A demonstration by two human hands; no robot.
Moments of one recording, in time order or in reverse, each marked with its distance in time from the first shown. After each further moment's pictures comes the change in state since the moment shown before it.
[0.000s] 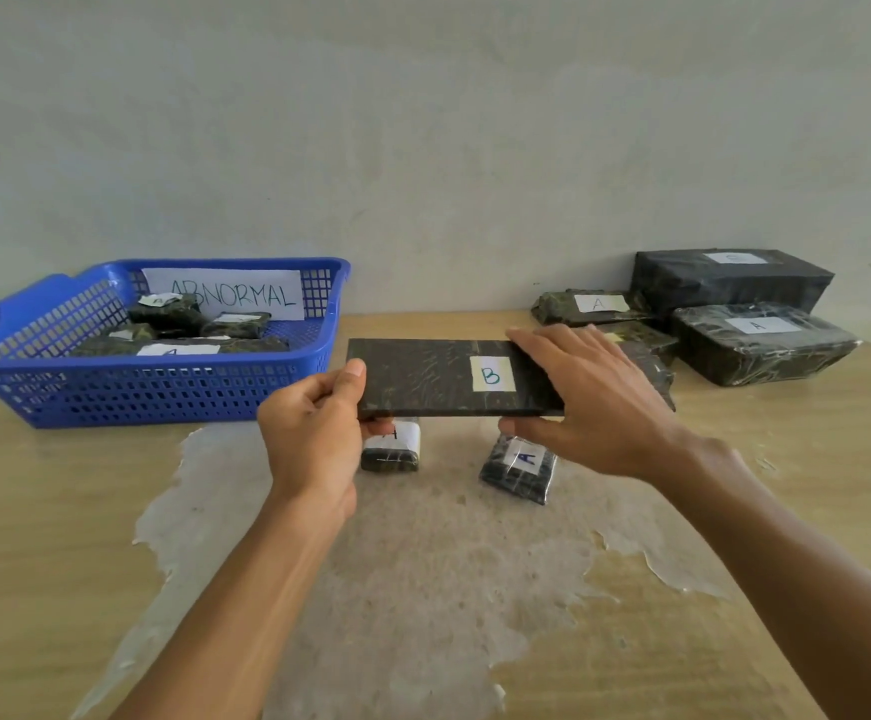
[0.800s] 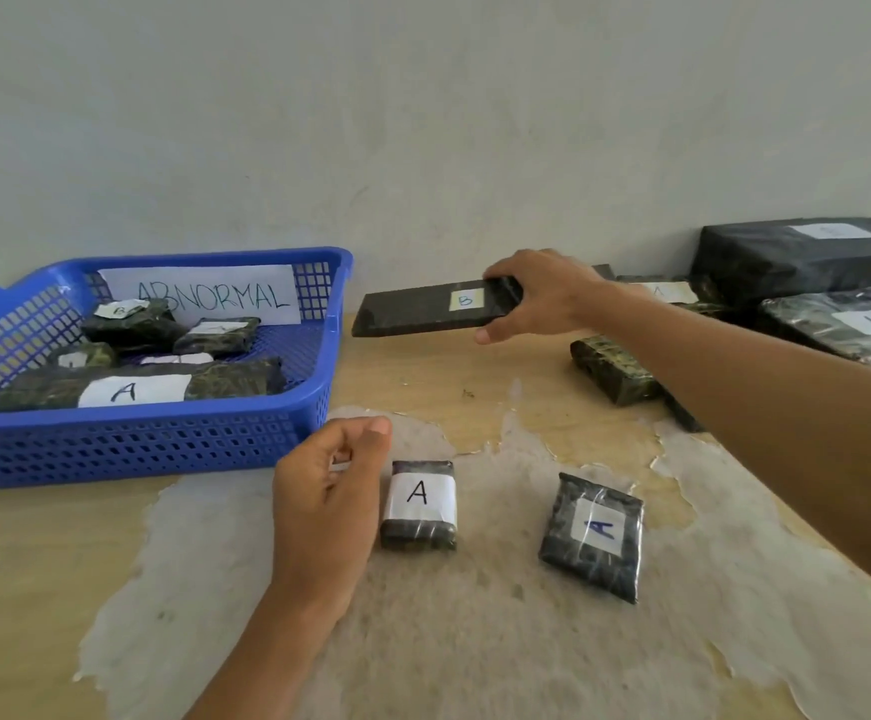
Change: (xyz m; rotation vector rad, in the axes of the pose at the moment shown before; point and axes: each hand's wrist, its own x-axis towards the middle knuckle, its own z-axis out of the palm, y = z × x) left_hand 0.041 -0.047 -0.013 0.302 -0.154 0.109; right_hand 0.195 0.047 0.052 0.100 -0.260 0.075
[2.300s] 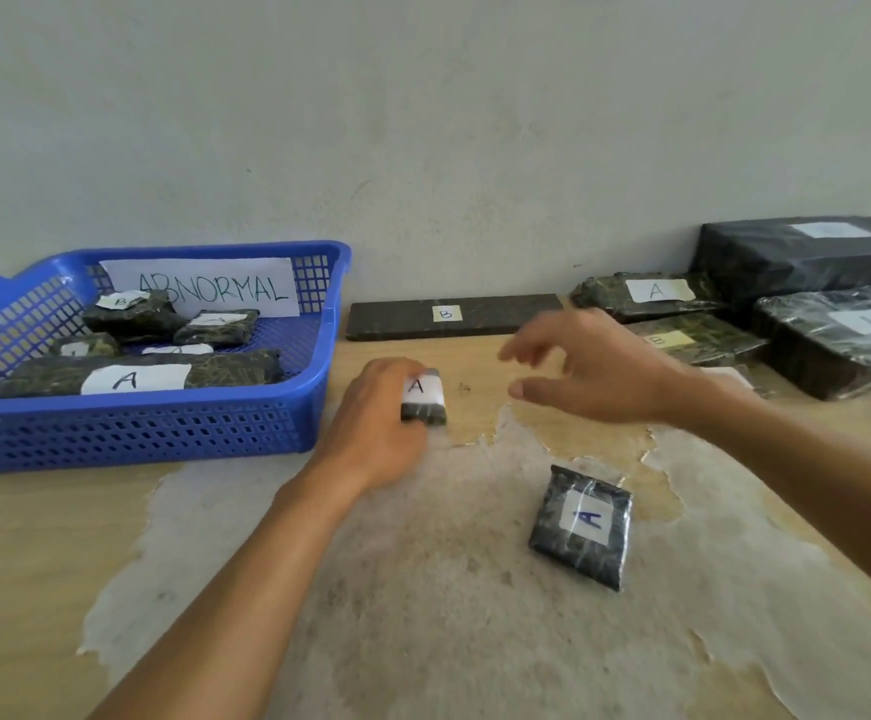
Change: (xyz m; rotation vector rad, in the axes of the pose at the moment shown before) left_hand 0.054 0.017 0.023 0.714 -0.451 0.128; right_hand -0.096 -0.011 0.010 0.151 0.001 -0.143
